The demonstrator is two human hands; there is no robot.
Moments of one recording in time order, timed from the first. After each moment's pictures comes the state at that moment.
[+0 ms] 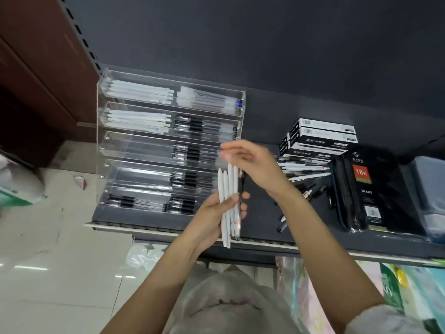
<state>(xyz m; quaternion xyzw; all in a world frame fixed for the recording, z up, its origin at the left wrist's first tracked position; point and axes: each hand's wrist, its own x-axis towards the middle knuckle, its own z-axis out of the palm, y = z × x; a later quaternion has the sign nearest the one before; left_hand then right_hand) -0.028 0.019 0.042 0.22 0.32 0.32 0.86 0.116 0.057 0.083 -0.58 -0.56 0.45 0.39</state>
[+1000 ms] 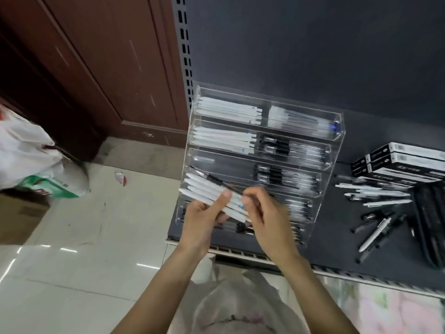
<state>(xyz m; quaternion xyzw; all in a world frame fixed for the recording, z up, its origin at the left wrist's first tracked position) -0.190 0.098 0.039 0.31 0.51 0.40 0.70 -0.052 0.064 0.039 -0.66 -0.63 0.23 0.35</state>
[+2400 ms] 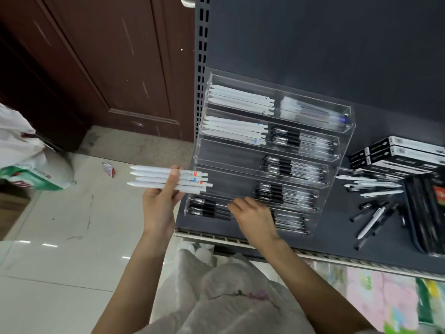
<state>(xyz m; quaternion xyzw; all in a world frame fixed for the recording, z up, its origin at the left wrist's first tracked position) -0.271 0.131 0.019 0.21 0.55 0.52 0.62 -0.084 0.074 -0.029 -0.60 -0.80 -0.01 0.02</state>
